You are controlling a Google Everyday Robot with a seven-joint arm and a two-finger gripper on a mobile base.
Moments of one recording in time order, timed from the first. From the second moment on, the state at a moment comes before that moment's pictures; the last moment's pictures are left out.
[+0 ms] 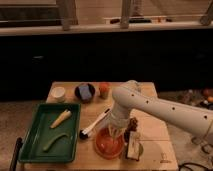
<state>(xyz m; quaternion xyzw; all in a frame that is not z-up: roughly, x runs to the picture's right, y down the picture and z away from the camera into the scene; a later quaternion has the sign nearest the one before) 0.047 0.229 0.704 -0.31 -0.35 -0.51 0.72</state>
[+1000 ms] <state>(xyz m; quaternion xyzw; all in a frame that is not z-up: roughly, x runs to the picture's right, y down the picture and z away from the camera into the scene) 0.040 0.240 0.715 -0.31 -0.36 -0.51 0.72</state>
